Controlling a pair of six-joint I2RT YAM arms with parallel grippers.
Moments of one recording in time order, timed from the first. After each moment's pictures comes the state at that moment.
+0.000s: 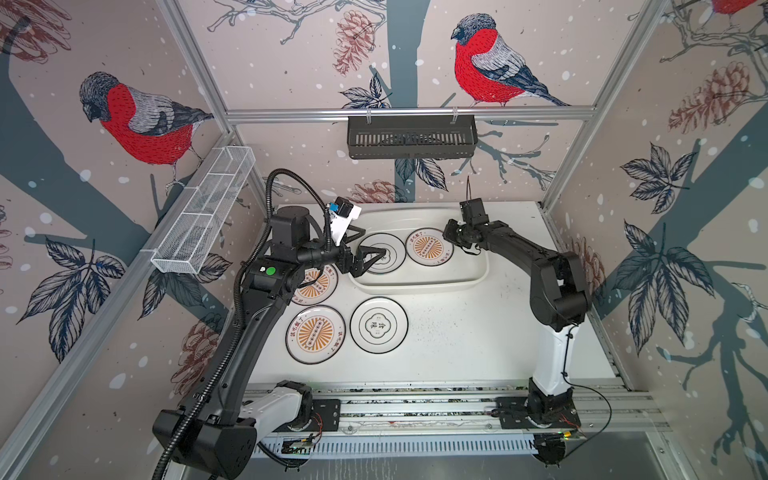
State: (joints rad) left arm -0.24 1.14 1.27 -0.55 0.81 0.09; right arm 0.35 2.06 1.59 -0.33 -0.17 0.63
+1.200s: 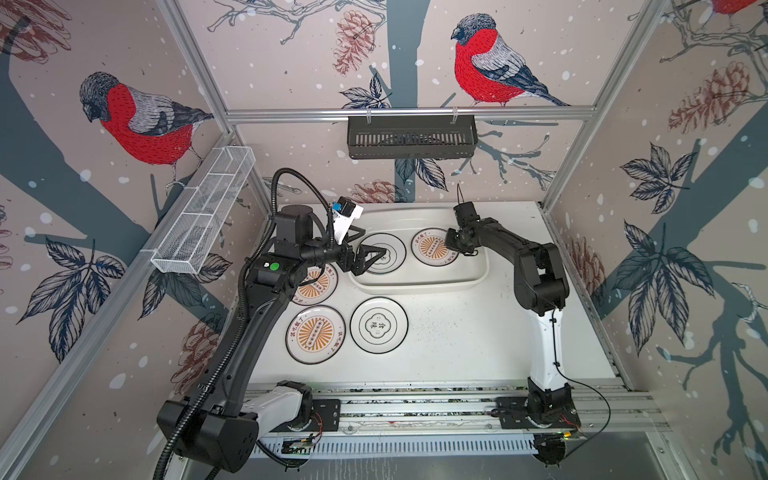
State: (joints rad) left arm -0.24 1.17 1.28 -0.56 0.78 0.11; right arm 0.31 2.25 1.76 -0.56 -0.05 0.52
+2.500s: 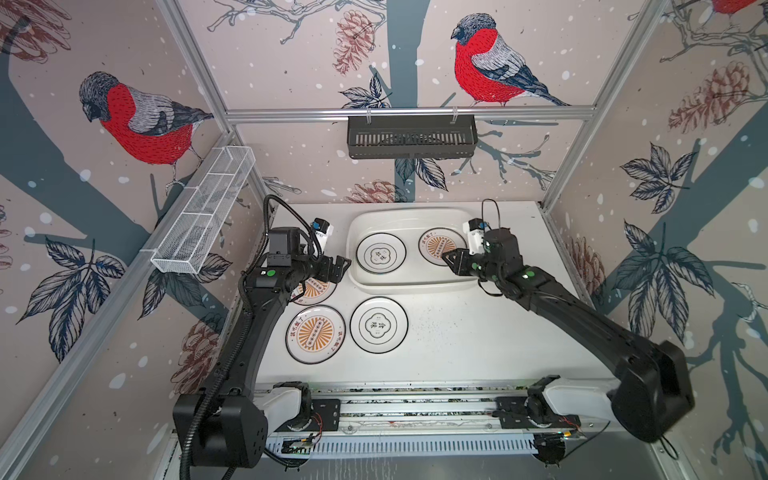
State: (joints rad) left arm -0.04 1.18 1.04 -0.61 0.47 0.23; right arm 0.50 1.21 0.91 -0.18 -0.26 0.50
